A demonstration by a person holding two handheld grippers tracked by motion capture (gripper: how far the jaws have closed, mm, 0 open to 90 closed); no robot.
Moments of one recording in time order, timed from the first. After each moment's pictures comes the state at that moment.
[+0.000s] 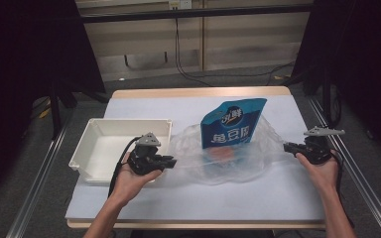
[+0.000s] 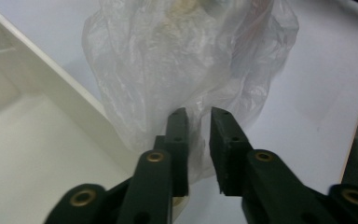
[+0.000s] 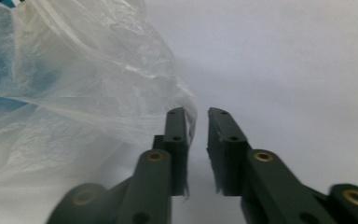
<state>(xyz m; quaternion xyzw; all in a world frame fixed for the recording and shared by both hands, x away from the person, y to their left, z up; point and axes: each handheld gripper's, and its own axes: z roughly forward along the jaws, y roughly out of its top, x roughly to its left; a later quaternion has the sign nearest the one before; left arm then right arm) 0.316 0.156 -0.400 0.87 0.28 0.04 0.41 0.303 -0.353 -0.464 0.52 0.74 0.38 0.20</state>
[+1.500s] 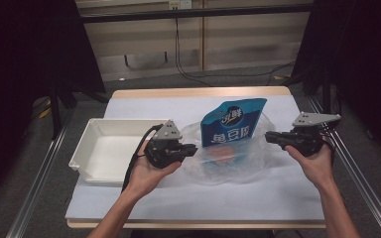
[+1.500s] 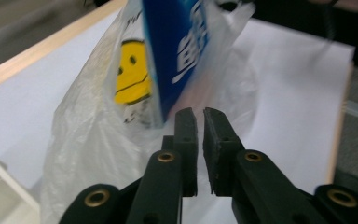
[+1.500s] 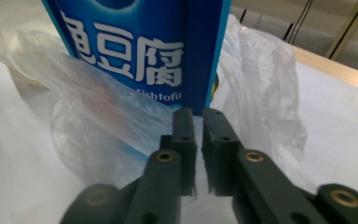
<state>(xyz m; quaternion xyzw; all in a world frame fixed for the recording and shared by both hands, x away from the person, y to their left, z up) 0.308 0.095 -0.350 0.88 0.20 0.10 0.42 0.296 -0.288 -0.378 0.37 0.79 0.45 0.17</state>
